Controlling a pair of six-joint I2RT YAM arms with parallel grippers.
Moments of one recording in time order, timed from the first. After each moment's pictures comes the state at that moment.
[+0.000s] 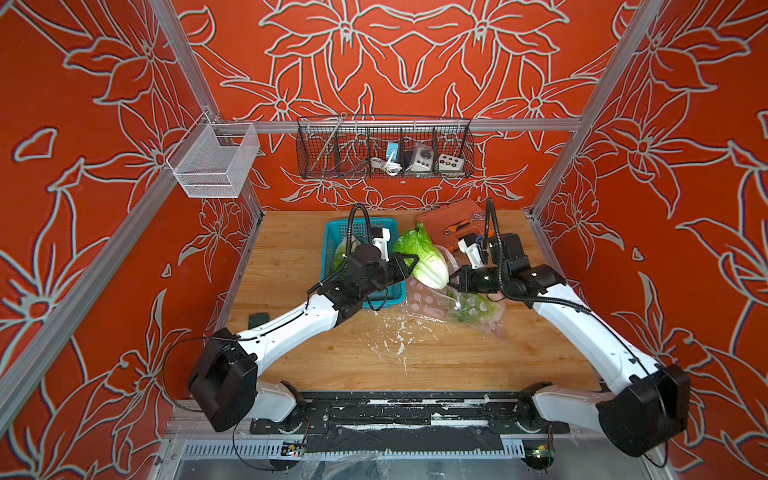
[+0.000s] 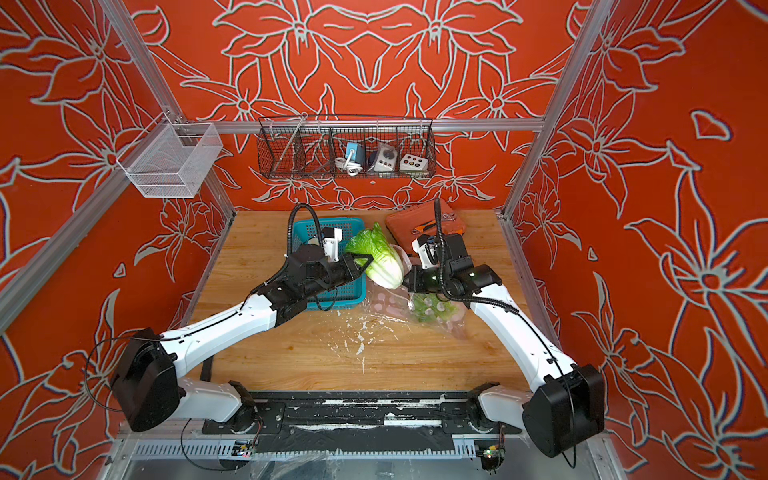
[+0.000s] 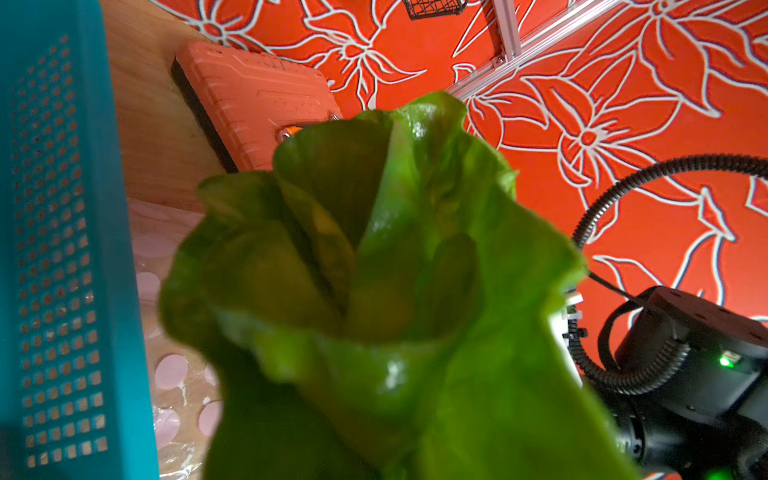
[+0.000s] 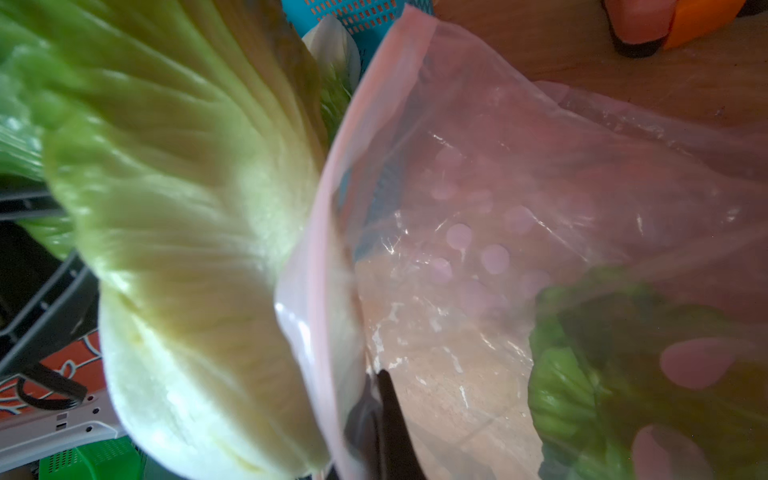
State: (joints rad) left arm -0.66 1.39 0.96 0.18 0.17 -0.95; right arm 0.39 1.24 1.07 -0.67 -0.51 0.39
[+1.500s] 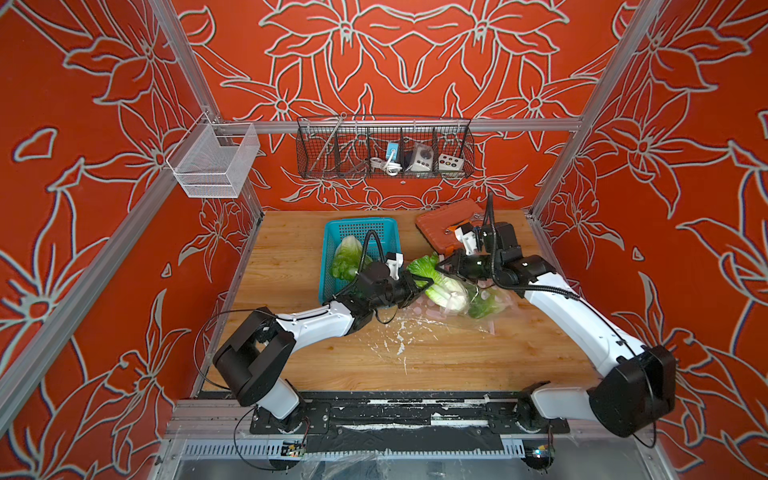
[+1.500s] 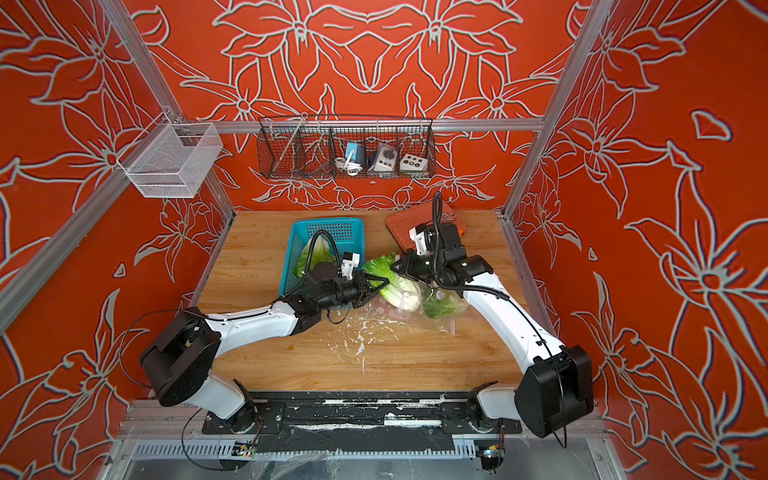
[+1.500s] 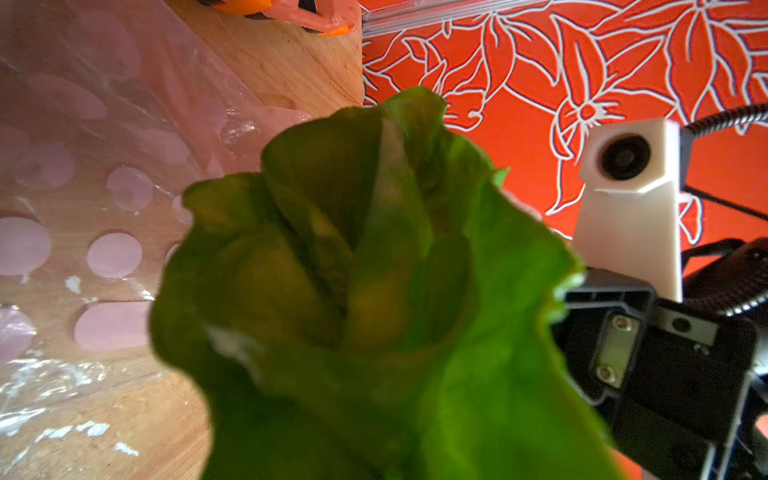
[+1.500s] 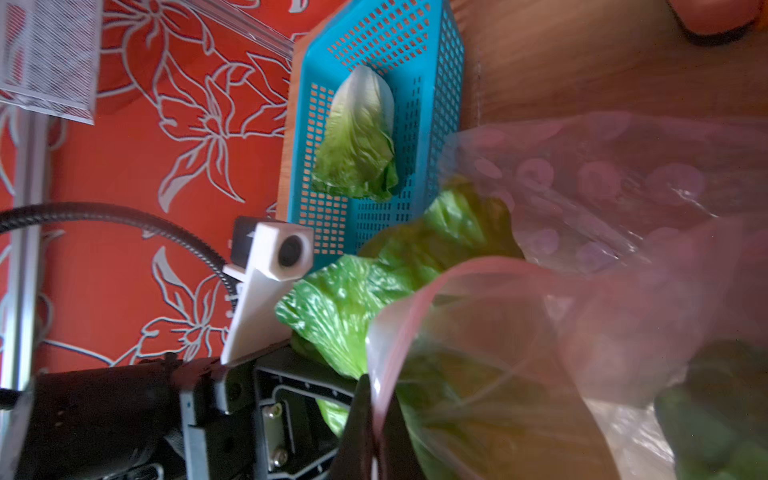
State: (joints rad) left arm -0.69 1.55 0.82 0.51 0.40 -1.33; right arm 0.40 1.33 1.14 -0.48 -0.59 0.70
